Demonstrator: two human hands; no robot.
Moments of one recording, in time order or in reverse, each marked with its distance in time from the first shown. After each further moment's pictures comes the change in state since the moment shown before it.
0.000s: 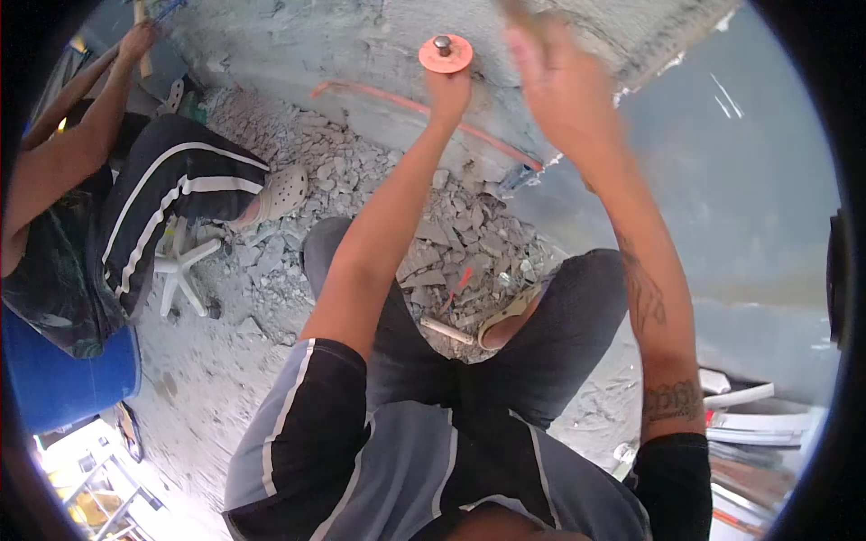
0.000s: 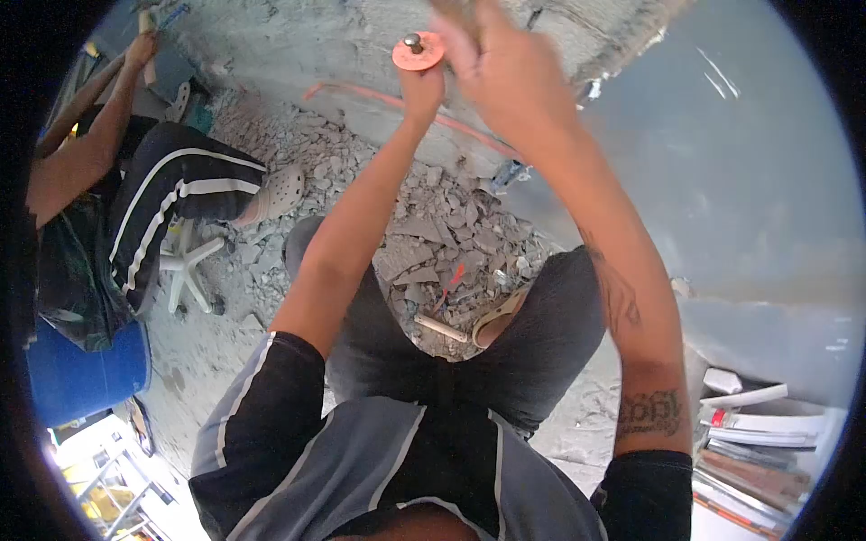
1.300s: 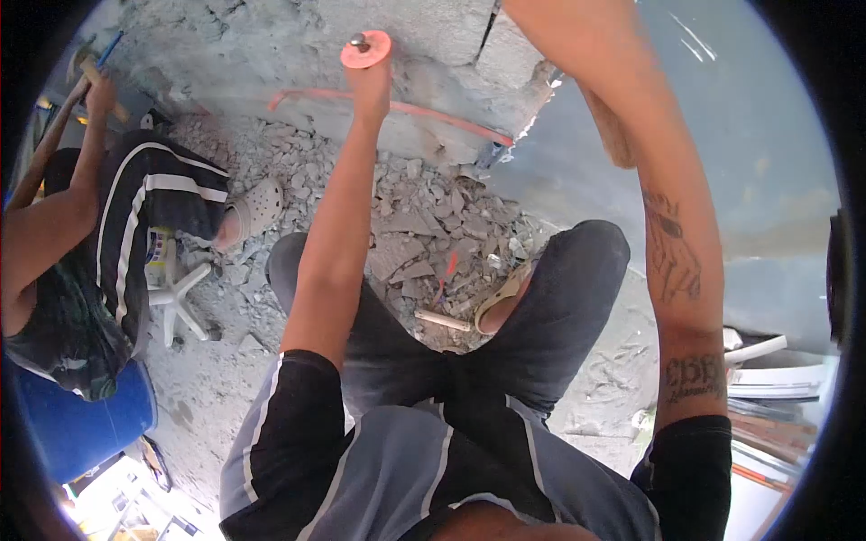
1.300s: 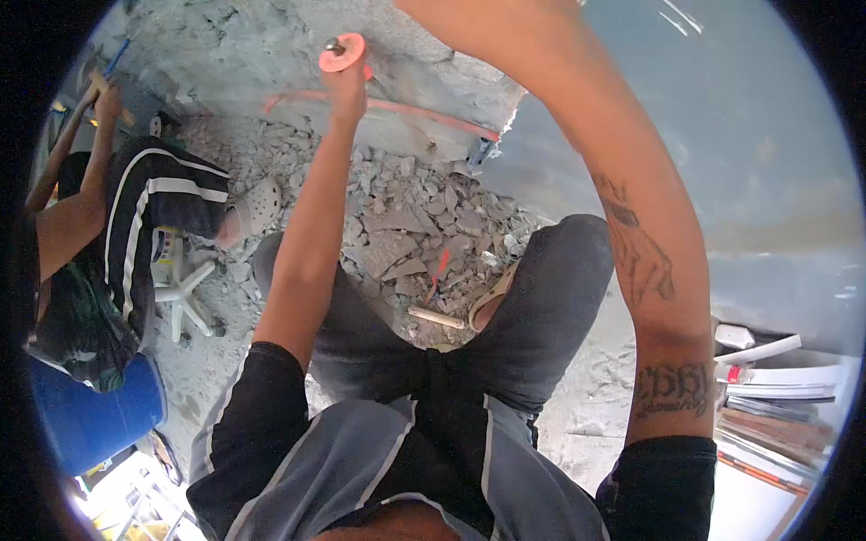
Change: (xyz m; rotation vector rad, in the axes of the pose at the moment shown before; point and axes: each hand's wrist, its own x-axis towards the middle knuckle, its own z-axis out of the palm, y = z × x) left_hand 0.014 0.004 -0.036 -0.200 -0.099 -0.332; right_hand 0.033 -0.055 -0.093 0.061 -0.135 0.222
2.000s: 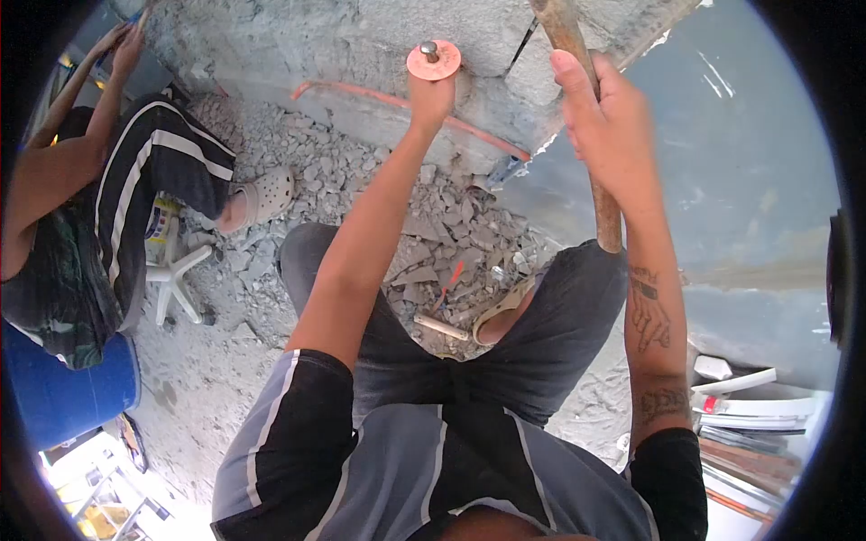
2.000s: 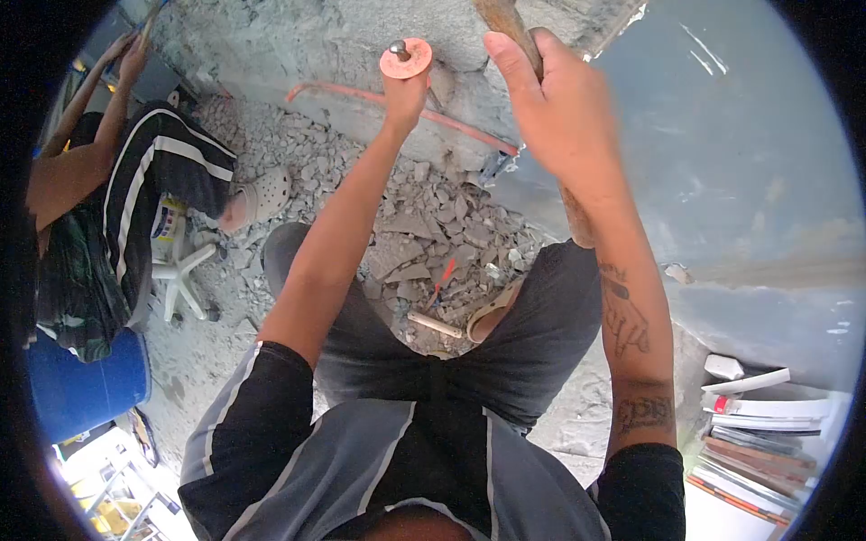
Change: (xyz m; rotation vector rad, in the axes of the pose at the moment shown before) left_hand -0.027 -0.011 0.035 0.129 0.015 0.228; right_hand -0.056 0.083 0.045 0.176 0.006 0.193
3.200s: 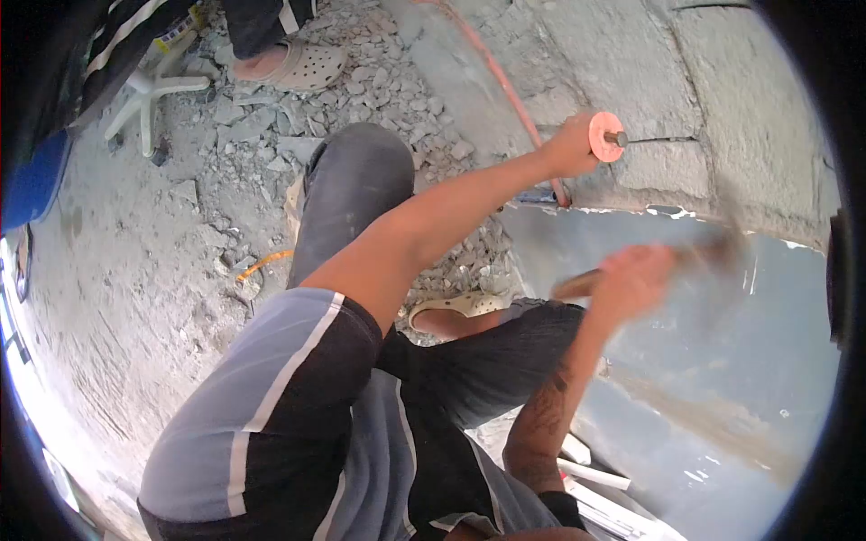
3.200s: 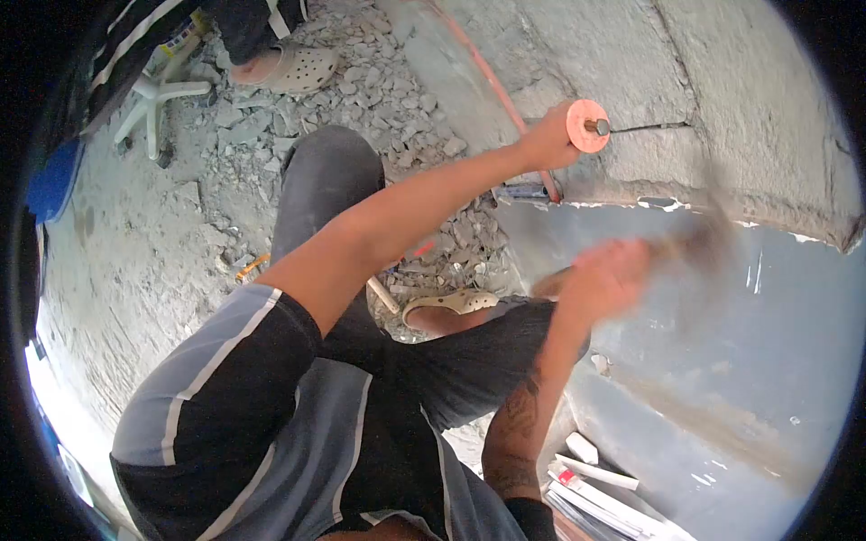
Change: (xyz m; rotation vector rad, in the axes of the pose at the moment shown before) left_hand -0.044 0.036 0.021 0.037 0.006 0.021; right_hand -0.058 0.083 0.055 -0.456 0.366 -0.378
